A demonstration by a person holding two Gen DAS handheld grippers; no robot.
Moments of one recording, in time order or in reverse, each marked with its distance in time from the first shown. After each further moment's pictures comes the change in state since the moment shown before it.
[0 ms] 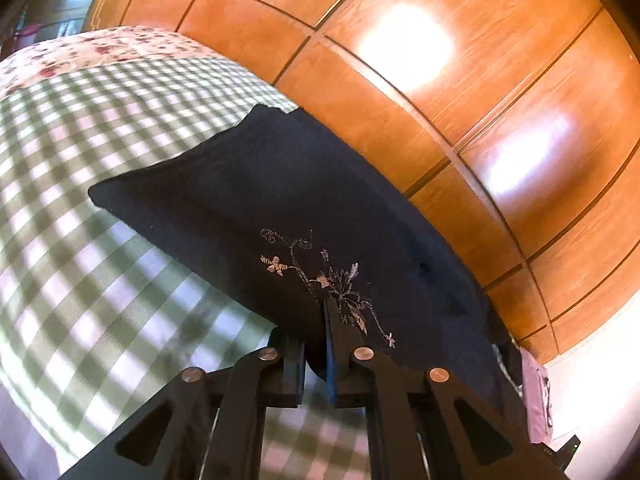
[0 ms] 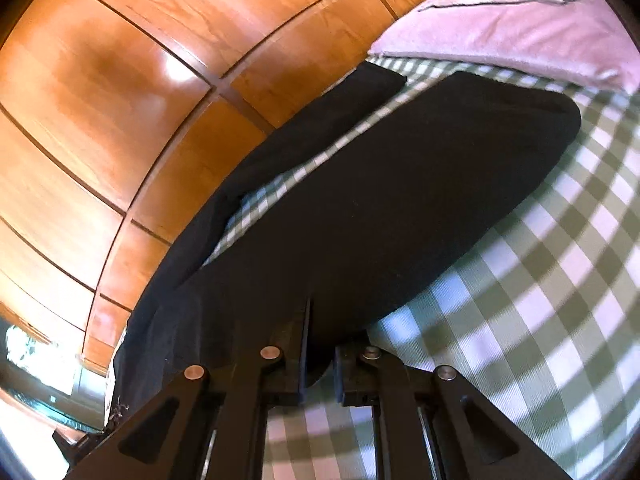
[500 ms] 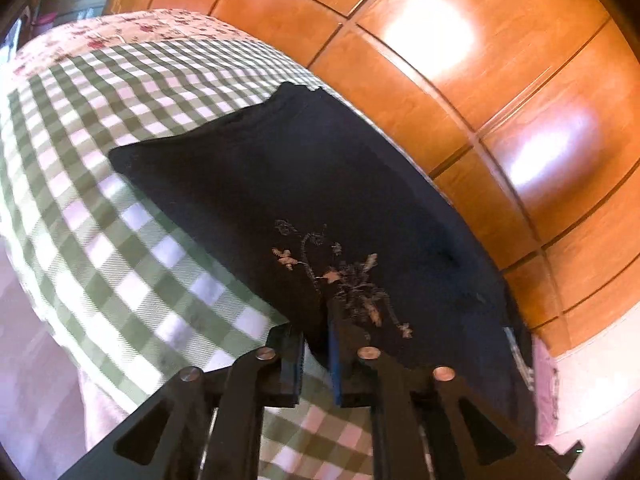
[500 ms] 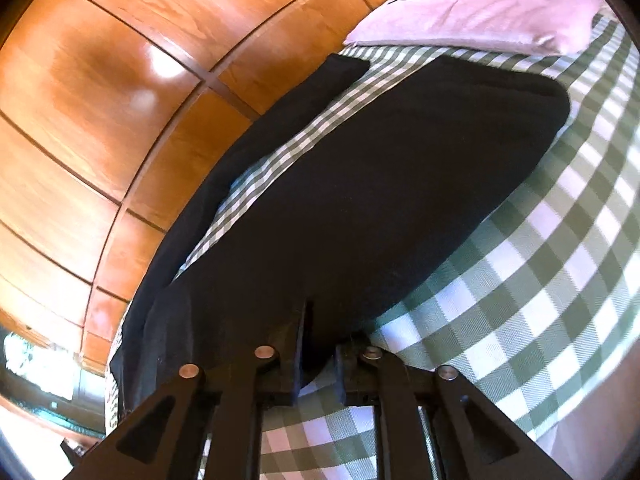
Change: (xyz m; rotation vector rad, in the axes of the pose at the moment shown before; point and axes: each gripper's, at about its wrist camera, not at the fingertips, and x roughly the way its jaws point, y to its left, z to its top) left arm -0.018 0.014 -0.019 -0.032 0.049 0.096; right arm -0.032 -0.012 -0.022 0.033 0.024 -0.053
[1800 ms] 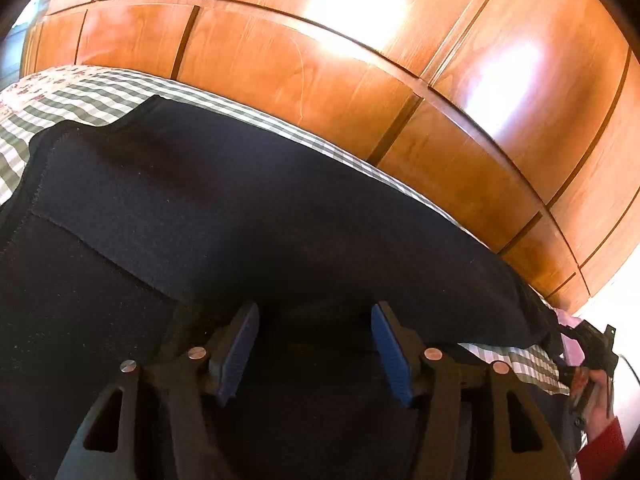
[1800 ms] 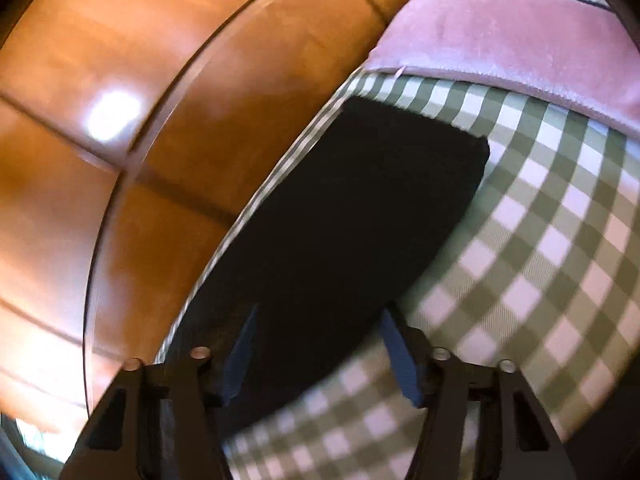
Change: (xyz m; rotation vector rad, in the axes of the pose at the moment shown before) left arm 0.165 -0.147 0.057 0.296 -0.001 -0.082; right arm 0.187 0.048 0.187 0.191 -0.074 -0.039
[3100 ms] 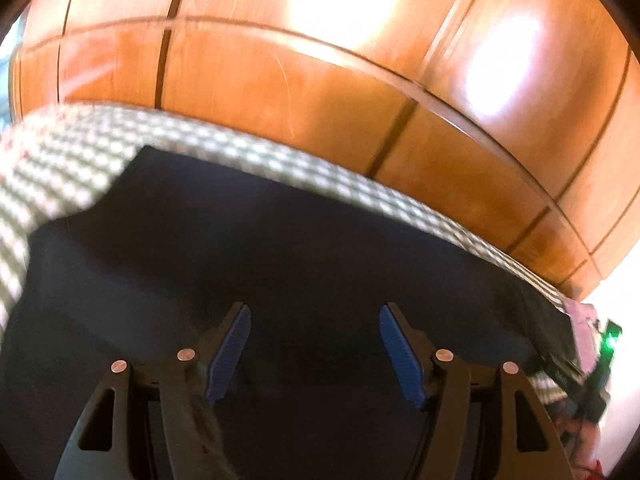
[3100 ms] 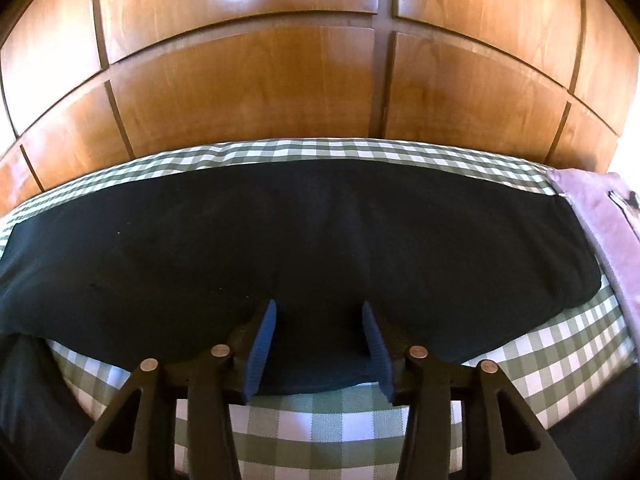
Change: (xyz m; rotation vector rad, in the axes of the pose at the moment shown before) left arm 0.005 -0.017 0.071 0.095 0.051 0.079; right arm 0.017 0.141 -0.151 -0.869 0.042 -0.208
